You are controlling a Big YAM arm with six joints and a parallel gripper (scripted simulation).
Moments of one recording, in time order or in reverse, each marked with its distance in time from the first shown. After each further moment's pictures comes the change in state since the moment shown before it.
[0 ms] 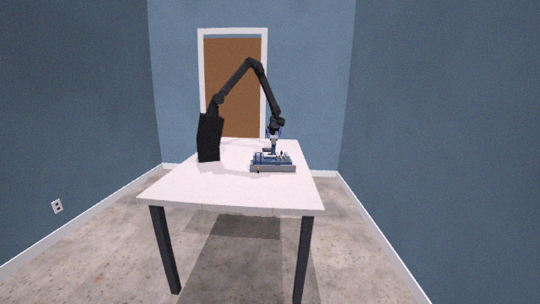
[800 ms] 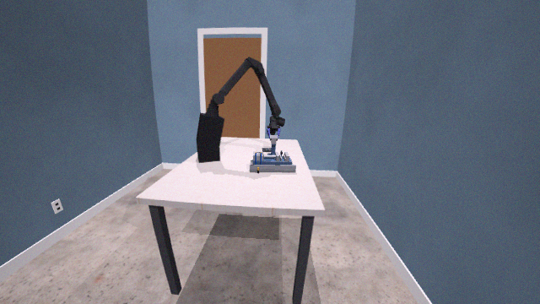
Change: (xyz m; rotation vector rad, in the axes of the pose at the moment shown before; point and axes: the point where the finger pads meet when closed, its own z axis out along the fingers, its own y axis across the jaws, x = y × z) arm 0.000 0.000 0.000 0.000 0.001 0.000
